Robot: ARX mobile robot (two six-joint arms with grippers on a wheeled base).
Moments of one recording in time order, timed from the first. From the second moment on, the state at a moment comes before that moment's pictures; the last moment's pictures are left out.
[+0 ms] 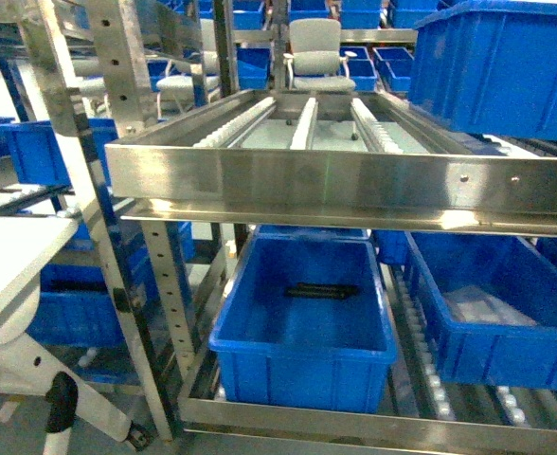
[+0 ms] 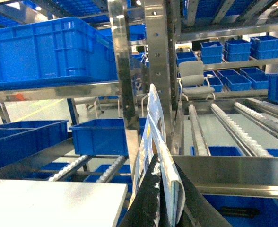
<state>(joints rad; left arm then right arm) -0.16 0.69 0.25 0.63 -0.30 0.14 -0.09 0.46 0.16 0.45 -0.13 -0.04</state>
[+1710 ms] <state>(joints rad) -0.16 0.69 0.25 0.63 -0.30 0.14 -0.09 0.46 0.16 0.45 -0.13 -0.04</state>
